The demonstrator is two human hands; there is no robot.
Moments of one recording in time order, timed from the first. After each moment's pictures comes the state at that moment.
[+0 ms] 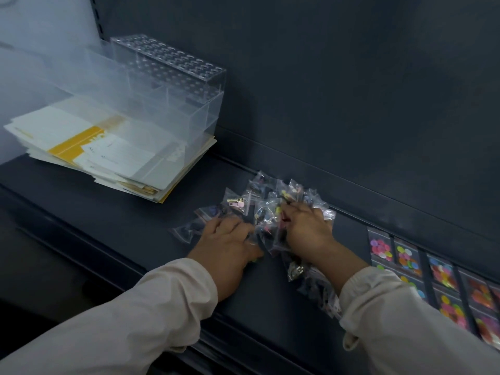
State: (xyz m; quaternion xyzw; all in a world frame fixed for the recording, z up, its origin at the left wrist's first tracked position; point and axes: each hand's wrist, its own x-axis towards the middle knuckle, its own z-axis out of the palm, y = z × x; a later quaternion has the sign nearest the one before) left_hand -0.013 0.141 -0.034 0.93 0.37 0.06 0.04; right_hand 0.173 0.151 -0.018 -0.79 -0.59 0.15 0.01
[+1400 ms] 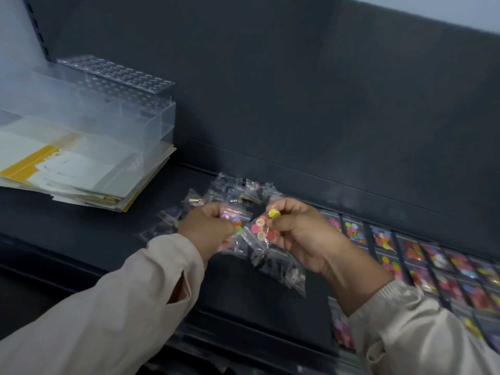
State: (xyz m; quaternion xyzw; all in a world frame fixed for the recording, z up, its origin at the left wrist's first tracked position) left_hand 0.025 0.125 0.010 0.47 0.49 0.32 0.66; right_hand 0.182 0.074 0.027 -0.57 -0.31 0.55 0.52
